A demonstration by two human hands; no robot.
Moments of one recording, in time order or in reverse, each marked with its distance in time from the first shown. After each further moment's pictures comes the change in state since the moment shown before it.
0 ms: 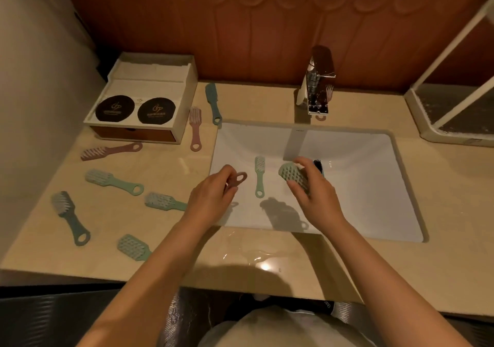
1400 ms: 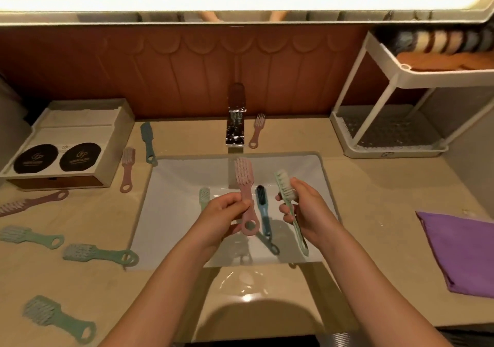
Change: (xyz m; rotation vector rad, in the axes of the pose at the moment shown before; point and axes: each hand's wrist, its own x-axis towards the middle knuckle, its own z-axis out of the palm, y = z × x) left_hand 0.031 0.184 0.048 -0.973 -0.348 -0.454; right_hand 0.010 0.050 -0.128 1.074 -0.011 0.642
